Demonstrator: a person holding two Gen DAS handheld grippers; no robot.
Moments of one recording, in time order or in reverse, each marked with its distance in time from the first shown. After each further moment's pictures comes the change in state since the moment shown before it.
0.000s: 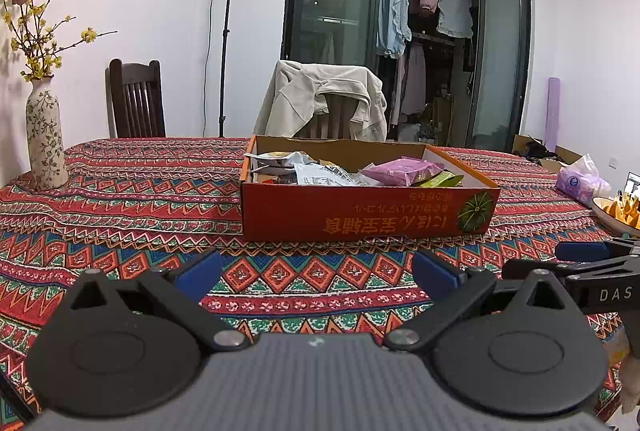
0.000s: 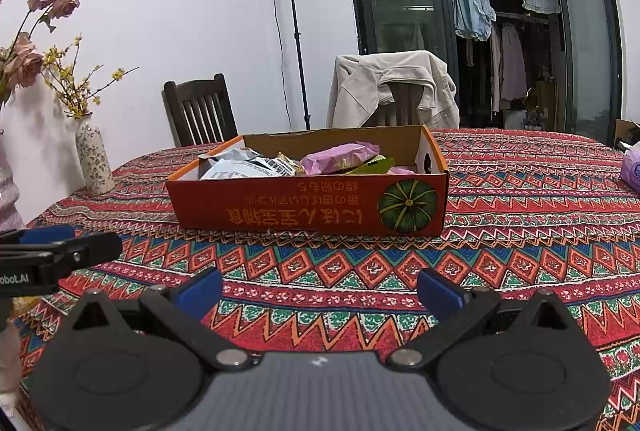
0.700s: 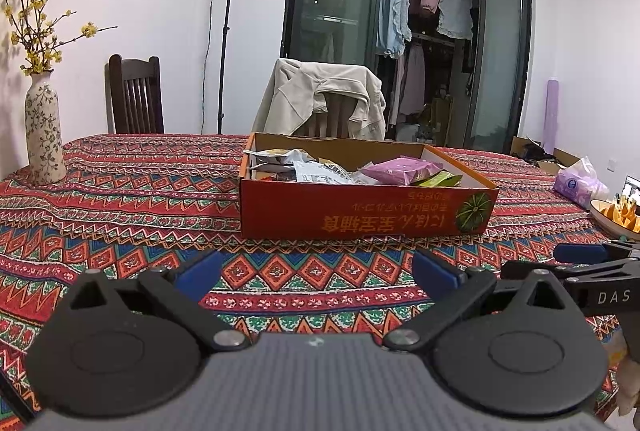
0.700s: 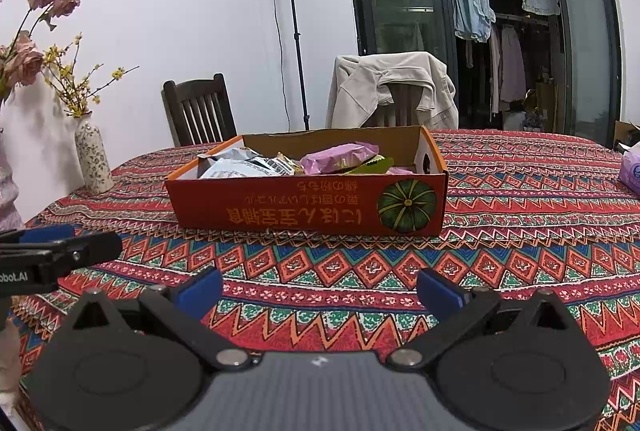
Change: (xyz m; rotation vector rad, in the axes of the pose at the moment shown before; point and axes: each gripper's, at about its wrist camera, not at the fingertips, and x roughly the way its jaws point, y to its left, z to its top) left arm 0.001 0.001 -0.002 -0.013 0.005 -0.008; right arm 0.000 0.000 -0.001 -0.004 -0.001 -0.004
